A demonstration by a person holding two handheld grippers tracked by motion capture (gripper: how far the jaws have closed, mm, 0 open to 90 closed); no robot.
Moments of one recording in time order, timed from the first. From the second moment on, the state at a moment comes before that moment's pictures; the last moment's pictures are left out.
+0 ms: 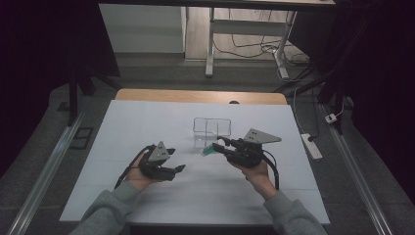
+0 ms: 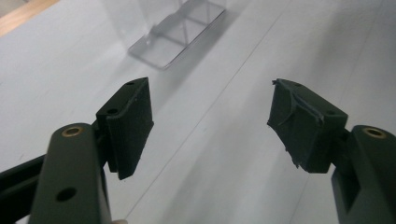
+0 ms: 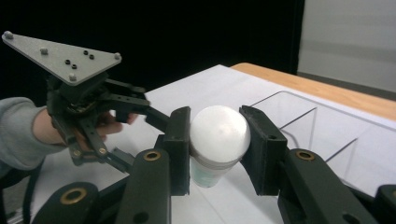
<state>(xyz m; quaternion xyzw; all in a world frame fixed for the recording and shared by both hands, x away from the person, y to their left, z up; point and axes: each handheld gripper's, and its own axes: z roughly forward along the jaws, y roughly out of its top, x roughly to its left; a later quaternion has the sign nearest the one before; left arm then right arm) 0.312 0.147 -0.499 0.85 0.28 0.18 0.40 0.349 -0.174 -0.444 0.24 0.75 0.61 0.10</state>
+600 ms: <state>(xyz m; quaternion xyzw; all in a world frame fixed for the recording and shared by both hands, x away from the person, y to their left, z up) 0.286 0.208 -0.512 0.83 0.36 0.18 0.39 0.352 -0.193 -0.421 0.25 0.73 0.62 0.14</state>
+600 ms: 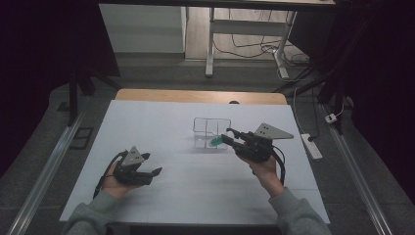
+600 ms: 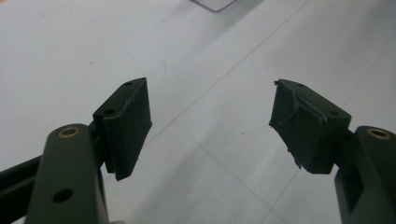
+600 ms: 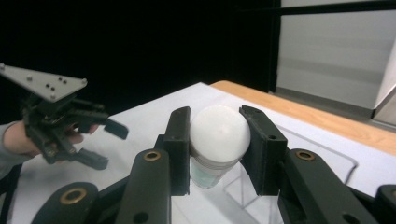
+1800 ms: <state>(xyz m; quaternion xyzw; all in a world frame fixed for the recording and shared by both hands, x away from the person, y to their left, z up) 0.280 0.224 -0.523 0.82 0.39 0.18 0.38 0.407 -0.188 -0.433 0.31 0.75 0.53 0.24</state>
